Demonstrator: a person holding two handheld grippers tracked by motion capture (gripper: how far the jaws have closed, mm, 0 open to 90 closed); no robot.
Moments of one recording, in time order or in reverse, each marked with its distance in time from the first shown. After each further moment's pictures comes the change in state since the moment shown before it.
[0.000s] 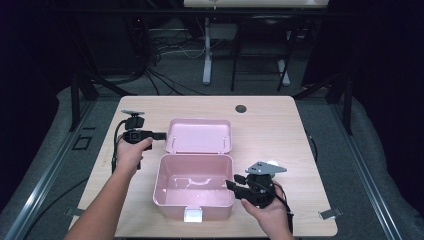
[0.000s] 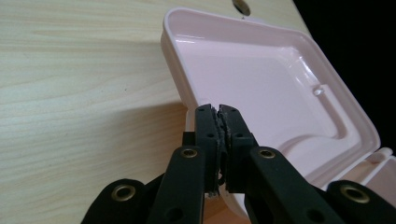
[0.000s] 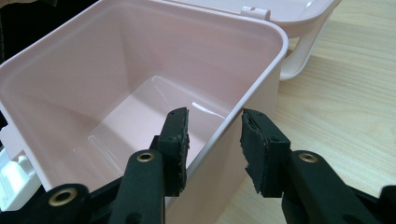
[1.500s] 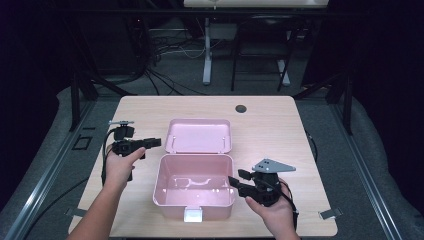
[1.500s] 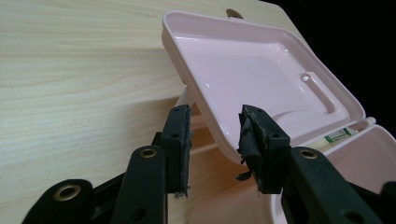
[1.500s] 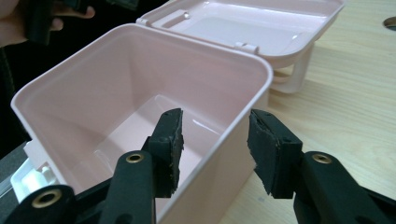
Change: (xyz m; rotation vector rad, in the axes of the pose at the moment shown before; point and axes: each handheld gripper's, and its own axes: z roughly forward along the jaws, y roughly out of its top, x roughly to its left) left arm -0.006 -0.035 -0.035 -0.102 0.027 0.086; right arm -0.005 0.009 -0.018 -0.080 0.008 -0.008
